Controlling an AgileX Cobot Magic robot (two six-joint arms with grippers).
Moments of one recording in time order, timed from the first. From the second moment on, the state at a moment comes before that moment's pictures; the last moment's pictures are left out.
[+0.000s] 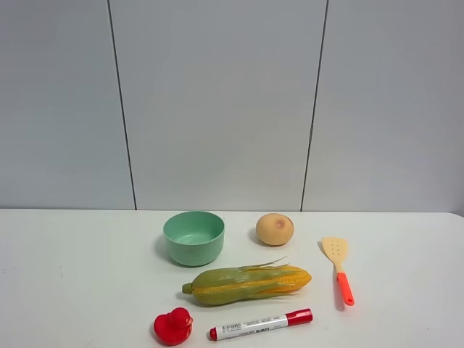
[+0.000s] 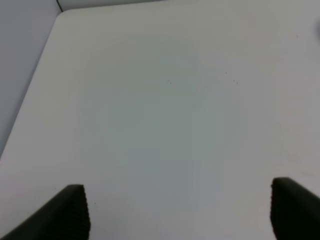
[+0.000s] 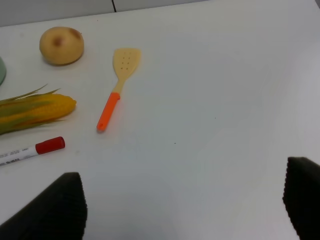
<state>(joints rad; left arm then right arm) 0.12 0.00 -0.50 0.00 1.07 0.05 -0.04 0.00 -0.49 0.02 1.07 0.04</state>
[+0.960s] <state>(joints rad) 0.12 0.21 -0.90 -0.13 1.10 0.22 -0.04 0.00 -0.49 0.02 1.07 0.04</state>
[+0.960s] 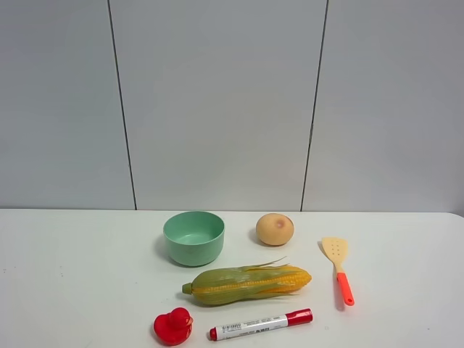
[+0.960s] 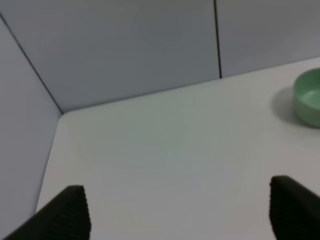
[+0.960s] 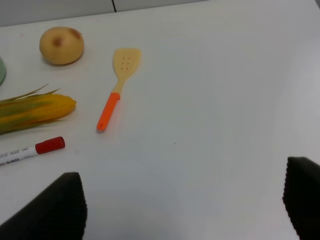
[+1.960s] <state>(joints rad) 0.06 0.99 -1.05 -1.15 1.09 1.31 -0.04 0.00 -0.49 0.02 1.07 0.04</state>
